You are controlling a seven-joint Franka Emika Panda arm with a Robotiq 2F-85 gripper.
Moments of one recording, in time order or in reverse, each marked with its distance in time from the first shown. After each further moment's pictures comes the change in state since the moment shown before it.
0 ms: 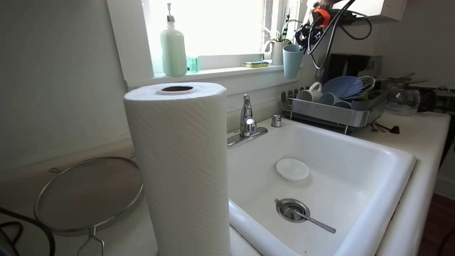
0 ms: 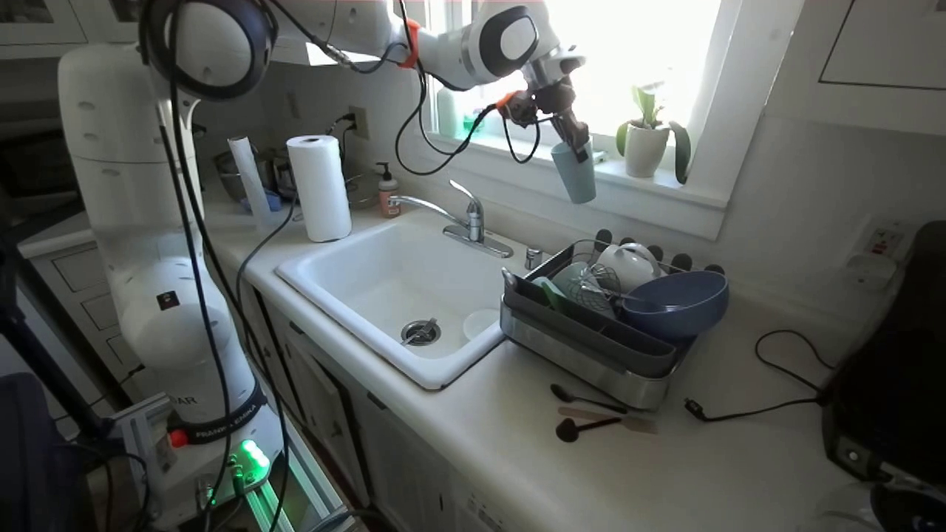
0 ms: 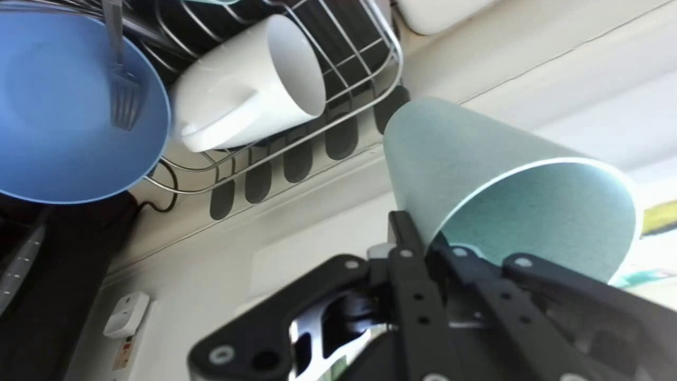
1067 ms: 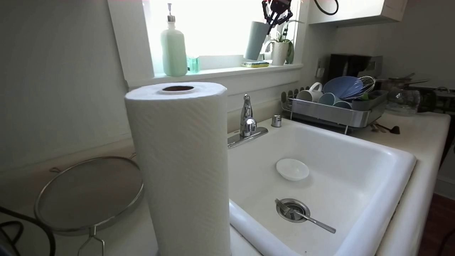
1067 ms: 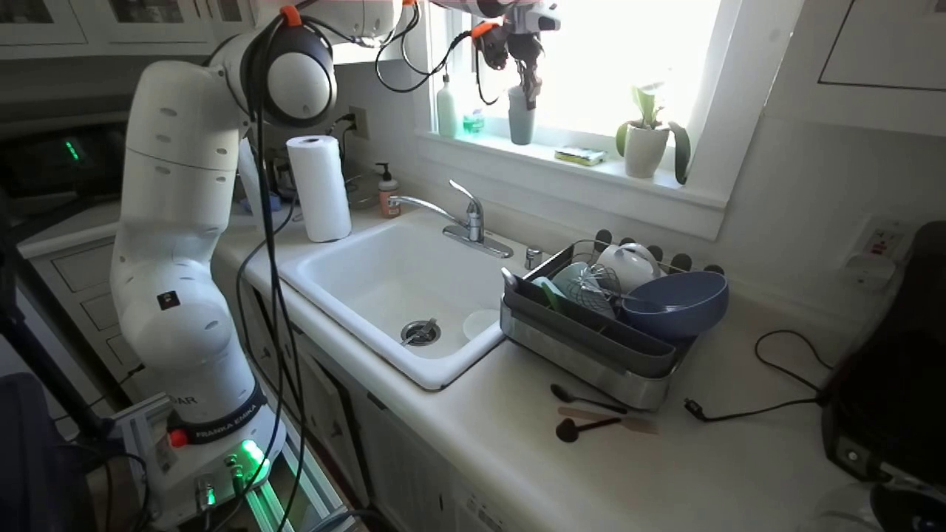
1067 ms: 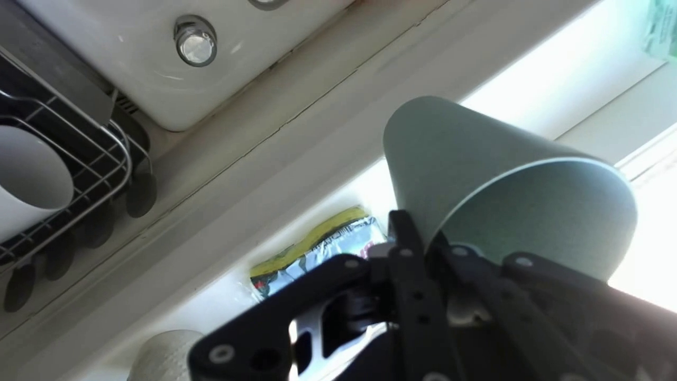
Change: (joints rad) arm 0.002 0.233 0.137 0.575 0.380 -0.436 0.015
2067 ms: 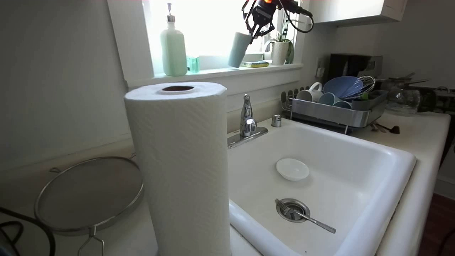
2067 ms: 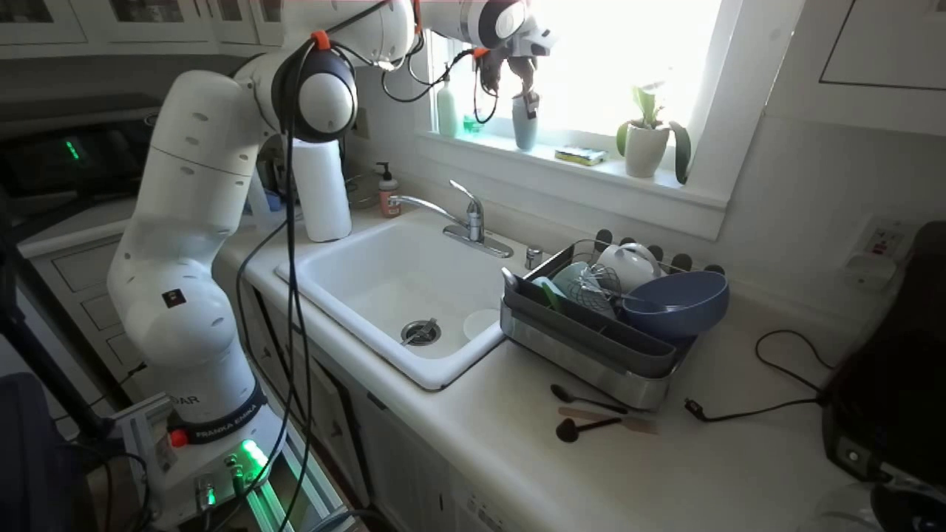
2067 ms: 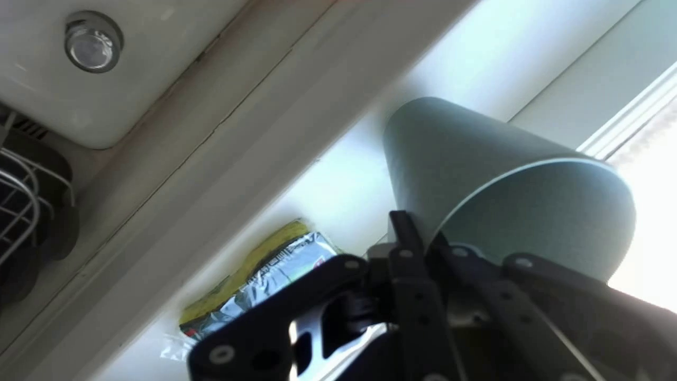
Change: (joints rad) arm 0.055 0.116 -0.001 0.047 -0.003 0.161 0.179
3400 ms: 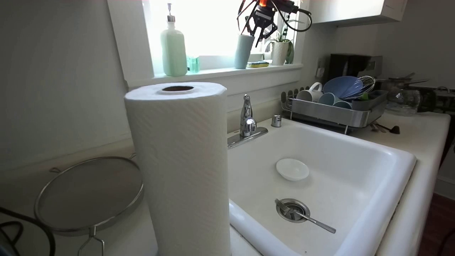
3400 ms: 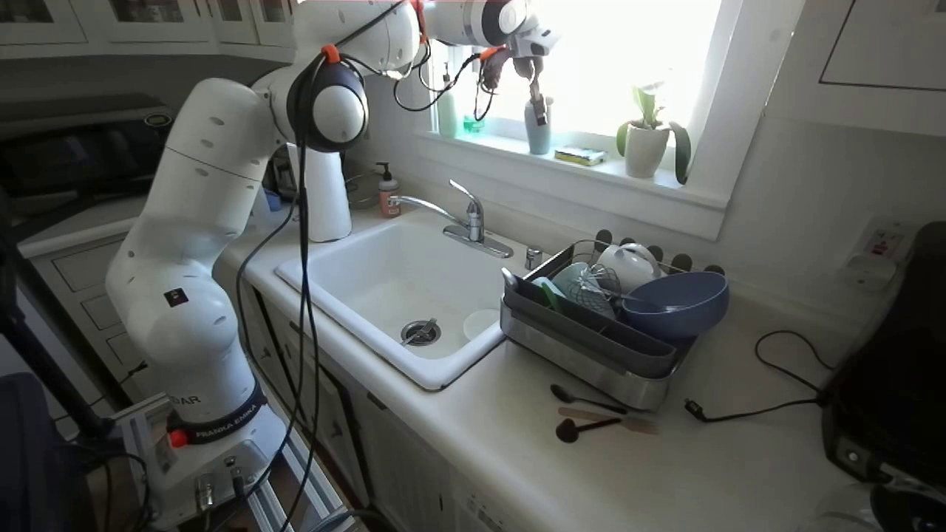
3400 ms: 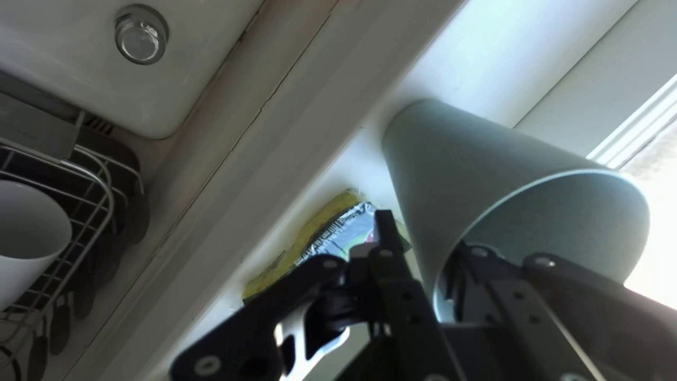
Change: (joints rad) arm 0.024 0.073 -0.041 0.121 -0.120 -0.080 0.181
